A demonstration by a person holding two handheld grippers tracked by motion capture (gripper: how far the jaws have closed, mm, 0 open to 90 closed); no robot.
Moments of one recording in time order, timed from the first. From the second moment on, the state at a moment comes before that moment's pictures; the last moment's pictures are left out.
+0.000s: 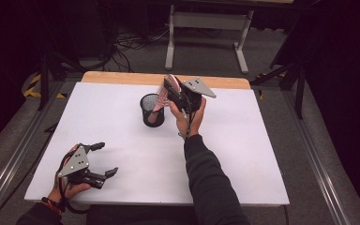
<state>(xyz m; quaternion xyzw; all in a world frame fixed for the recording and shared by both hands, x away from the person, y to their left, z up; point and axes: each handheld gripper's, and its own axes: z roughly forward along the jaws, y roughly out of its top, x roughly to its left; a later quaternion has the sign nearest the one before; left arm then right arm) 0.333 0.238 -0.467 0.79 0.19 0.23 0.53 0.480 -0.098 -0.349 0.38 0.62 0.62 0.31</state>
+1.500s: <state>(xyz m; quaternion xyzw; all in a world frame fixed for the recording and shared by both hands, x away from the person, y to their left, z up) 0.335 0.235 -0.470 0.80 0.19 0.22 0.52 0.490 -0.108 -0.375 0.41 0.62 0.61 0.27</state>
